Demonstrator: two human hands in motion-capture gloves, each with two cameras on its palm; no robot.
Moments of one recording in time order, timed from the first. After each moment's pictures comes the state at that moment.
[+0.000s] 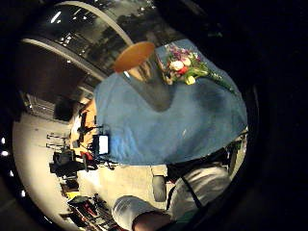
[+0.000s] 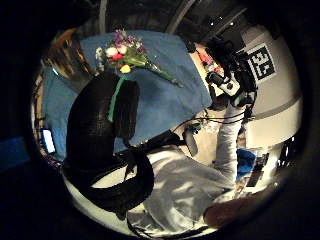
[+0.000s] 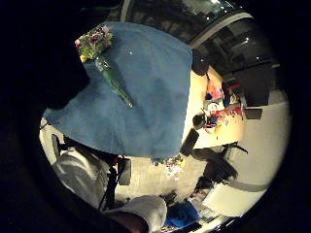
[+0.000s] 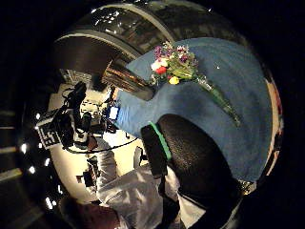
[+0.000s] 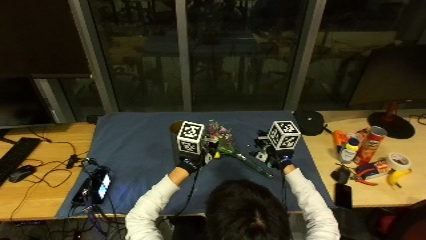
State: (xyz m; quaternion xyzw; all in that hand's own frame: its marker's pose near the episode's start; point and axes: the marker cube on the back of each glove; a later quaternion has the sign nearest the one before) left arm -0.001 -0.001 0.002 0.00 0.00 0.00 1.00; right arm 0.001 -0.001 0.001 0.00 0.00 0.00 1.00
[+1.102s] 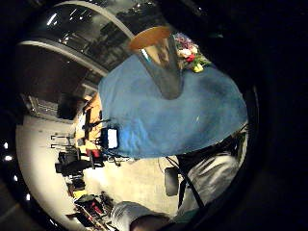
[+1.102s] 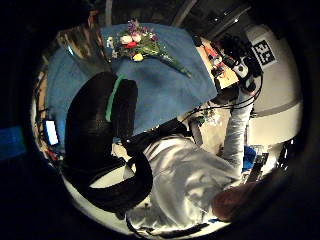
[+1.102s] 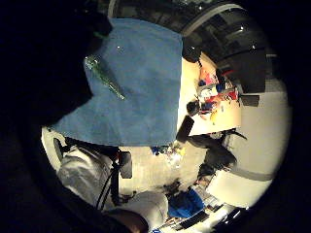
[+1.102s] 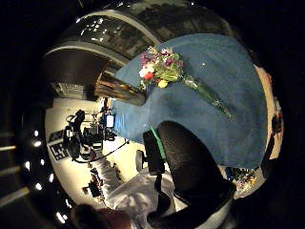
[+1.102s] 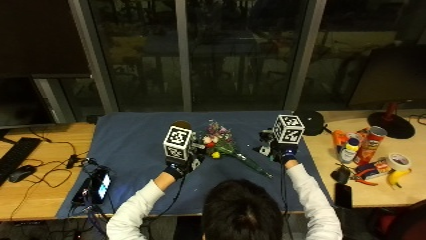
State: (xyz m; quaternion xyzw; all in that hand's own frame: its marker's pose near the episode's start) left arm -0.043 0.035 -0.004 0.00 -0.03 0.01 1.00; right arm 0.021 -0.007 -0.019 -0.02 0.01 0.09 1.00
